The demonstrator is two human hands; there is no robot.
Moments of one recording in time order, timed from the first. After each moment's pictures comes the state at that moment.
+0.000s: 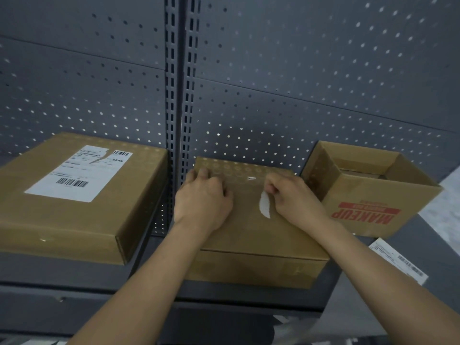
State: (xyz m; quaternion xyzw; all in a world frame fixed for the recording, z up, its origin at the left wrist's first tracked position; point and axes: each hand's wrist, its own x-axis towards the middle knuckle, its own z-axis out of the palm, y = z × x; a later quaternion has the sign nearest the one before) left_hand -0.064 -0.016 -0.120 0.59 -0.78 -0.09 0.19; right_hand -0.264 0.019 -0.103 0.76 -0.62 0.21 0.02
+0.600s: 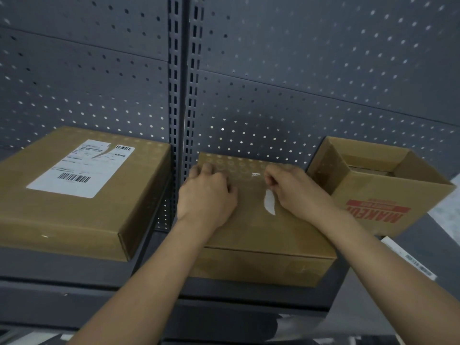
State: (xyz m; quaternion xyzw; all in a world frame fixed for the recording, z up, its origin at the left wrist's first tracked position) left_hand -0.064 -0.017 -0.120 0.59 -0.78 -0.08 0.19; right_hand -0.256 0.012 -0.089 0.78 -0.61 0.14 0.02
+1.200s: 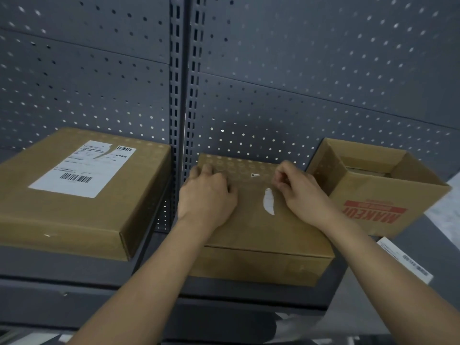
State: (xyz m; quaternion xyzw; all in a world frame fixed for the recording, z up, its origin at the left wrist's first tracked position) left_hand -0.064 -0.018 -0.122 0.59 -0.78 -0.09 0.19; right_hand -0.267 0.022 -0.094 0.73 -0.64 0.24 -0.07
